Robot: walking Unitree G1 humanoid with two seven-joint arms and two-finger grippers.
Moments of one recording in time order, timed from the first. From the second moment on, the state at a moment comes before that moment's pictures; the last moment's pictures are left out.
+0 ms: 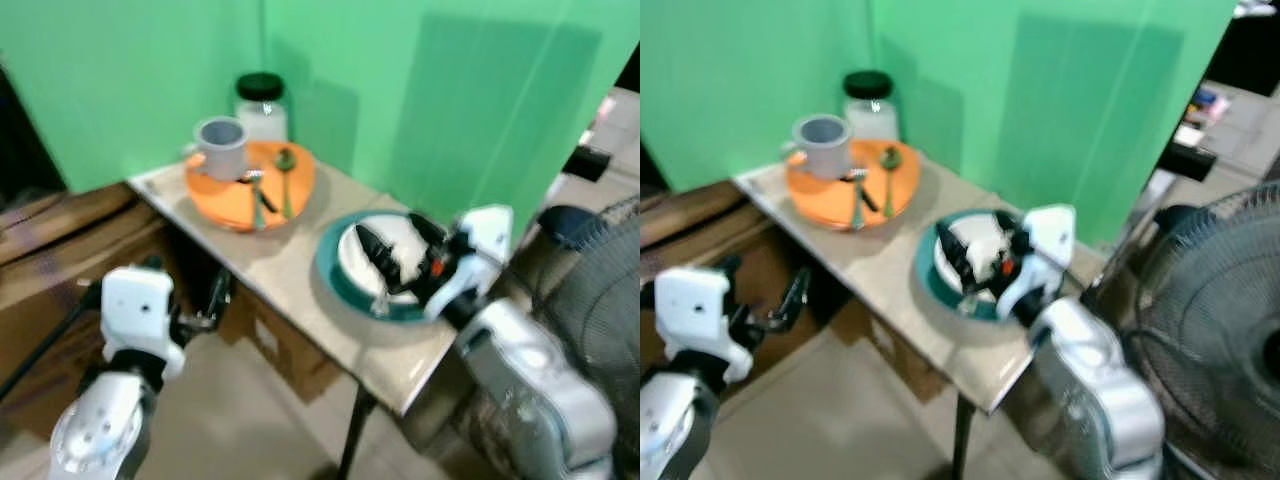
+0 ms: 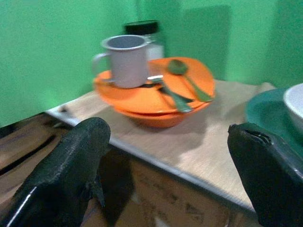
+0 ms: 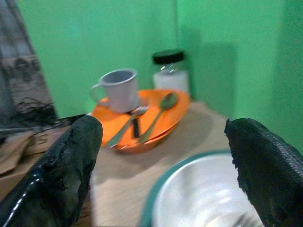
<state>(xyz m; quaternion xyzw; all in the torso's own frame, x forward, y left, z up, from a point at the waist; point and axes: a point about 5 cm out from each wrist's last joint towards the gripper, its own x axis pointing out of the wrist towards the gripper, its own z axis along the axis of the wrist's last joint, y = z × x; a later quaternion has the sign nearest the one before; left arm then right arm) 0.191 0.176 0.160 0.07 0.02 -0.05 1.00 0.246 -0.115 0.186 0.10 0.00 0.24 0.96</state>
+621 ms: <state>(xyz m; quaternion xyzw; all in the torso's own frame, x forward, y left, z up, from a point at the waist) 0.189 0.171 0.156 0.08 0.04 -0.07 0.99 0.245 -0.110 0.192 0.02 0.02 0.32 0.95</state>
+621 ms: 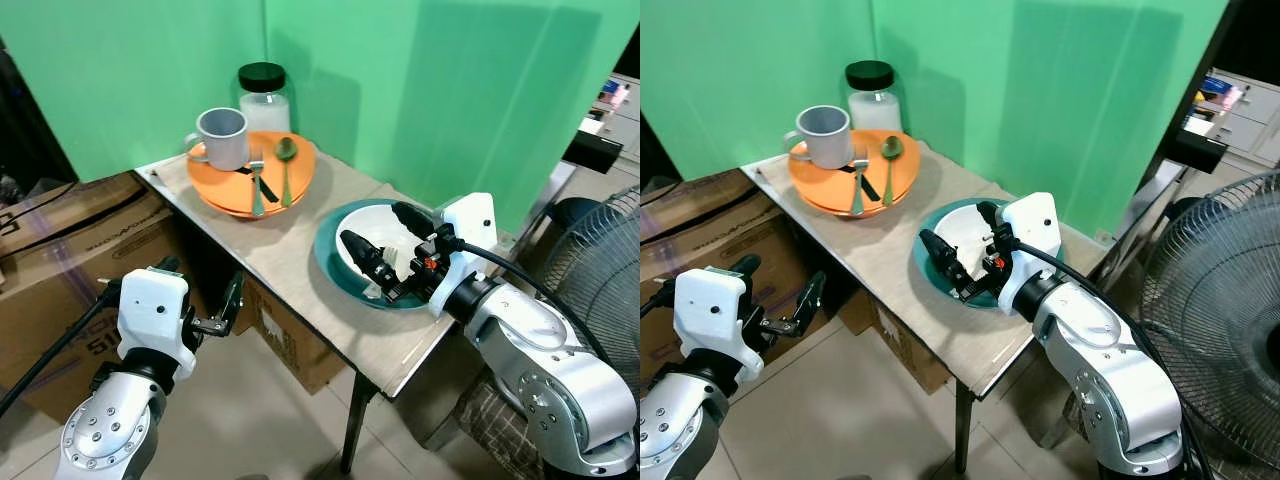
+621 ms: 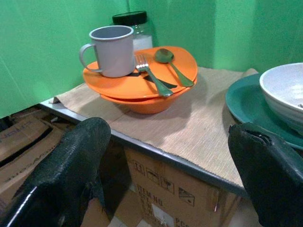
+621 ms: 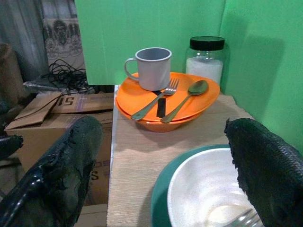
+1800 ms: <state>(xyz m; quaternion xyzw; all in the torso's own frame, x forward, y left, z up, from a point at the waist) 0.174 0.174 0.142 0.12 0.13 -0.27 0.95 0.224 -0.100 0.180 -0.15 0.09 0.42 0.89</state>
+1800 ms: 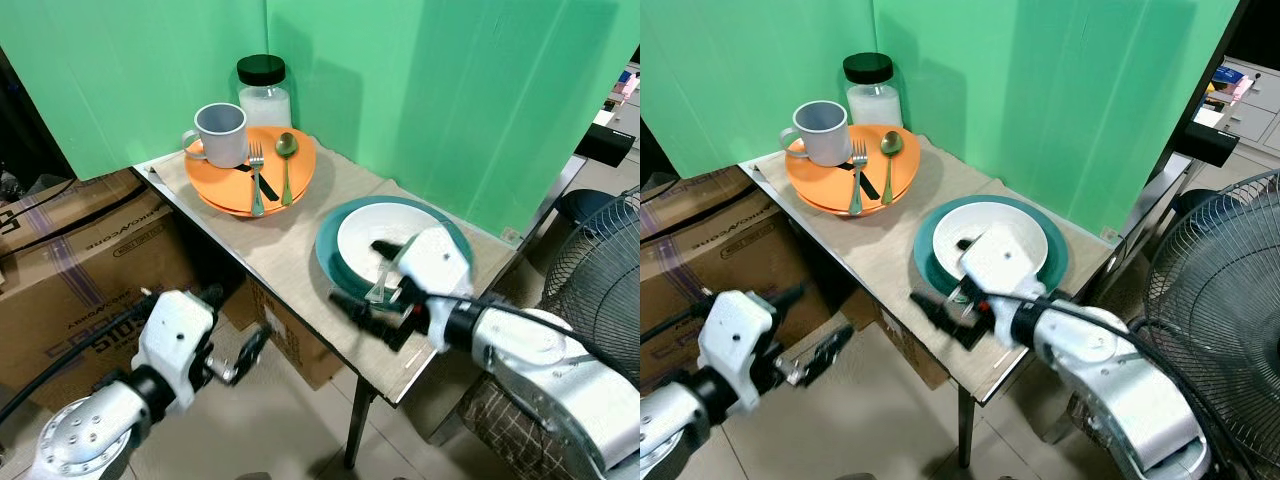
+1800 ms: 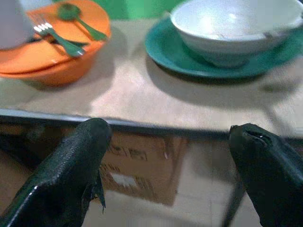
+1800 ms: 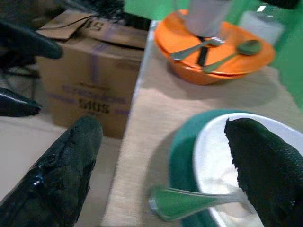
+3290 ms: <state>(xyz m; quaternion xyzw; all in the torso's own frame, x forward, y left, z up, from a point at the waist) 0.172 0.165 0.143 0.11 0.13 -0.32 0.93 0.263 -0.138 0.190 -0.17 0.15 0.25 0.94</state>
